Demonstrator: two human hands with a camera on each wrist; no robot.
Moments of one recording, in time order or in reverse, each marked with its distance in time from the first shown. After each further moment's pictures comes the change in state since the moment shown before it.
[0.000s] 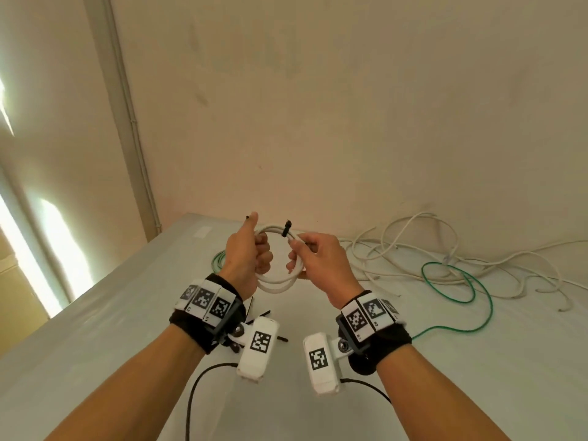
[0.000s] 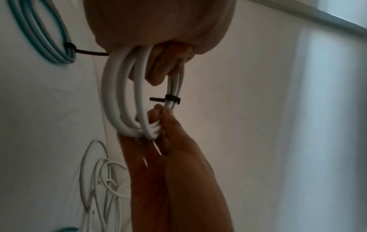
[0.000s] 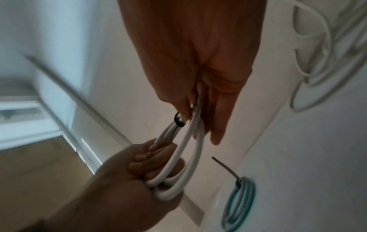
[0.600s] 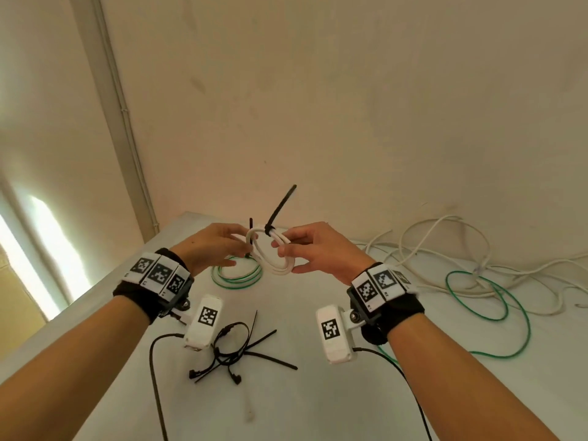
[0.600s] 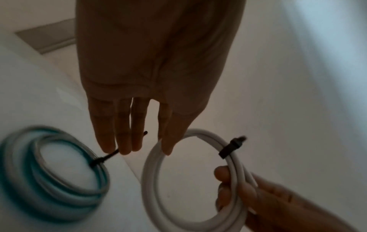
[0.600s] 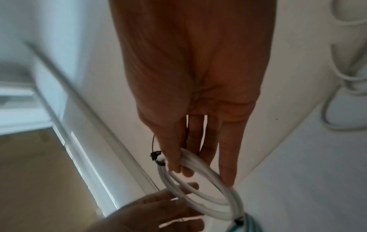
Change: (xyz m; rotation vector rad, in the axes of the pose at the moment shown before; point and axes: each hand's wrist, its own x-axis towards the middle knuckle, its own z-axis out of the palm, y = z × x) left_hand 0.096 0.037 -0.071 0.804 -0.316 0.024; right_hand 0.077 -0.001 -0.002 -0.139 -0.420 0.075
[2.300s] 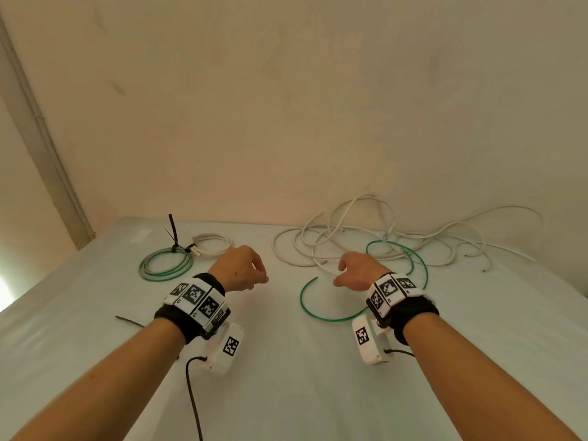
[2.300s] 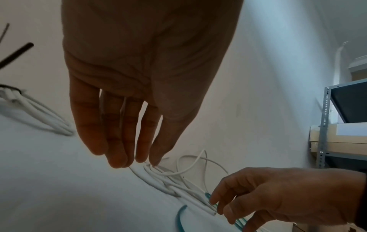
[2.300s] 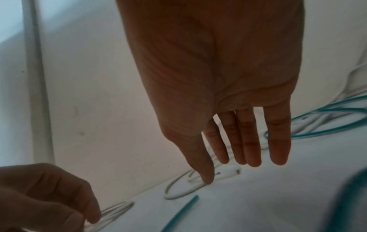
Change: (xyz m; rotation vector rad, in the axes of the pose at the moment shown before) left_hand -0.016 0.025 0.162 0.659 -0.079 0.145; right_hand -0.133 0.085 -0.114 -0.840 0.217 0.567
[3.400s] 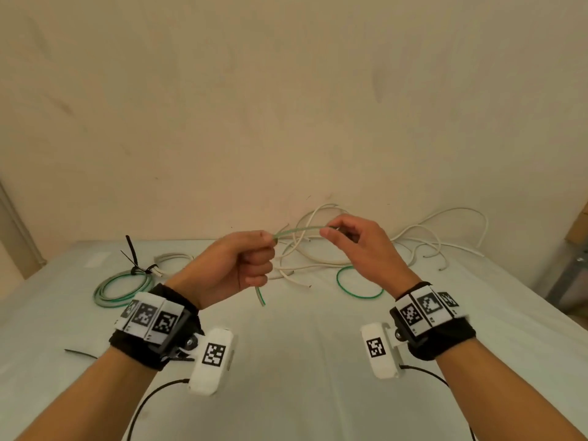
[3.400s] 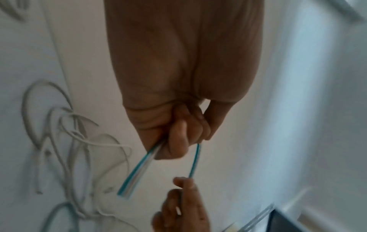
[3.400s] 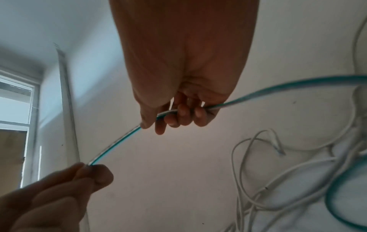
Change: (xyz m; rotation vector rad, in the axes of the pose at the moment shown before) left_hand -0.048 0.092 -0.022 -1.282 -0.512 0.321; right_hand -0.077 0.038 -0.059 0.736 0.547 -0.533
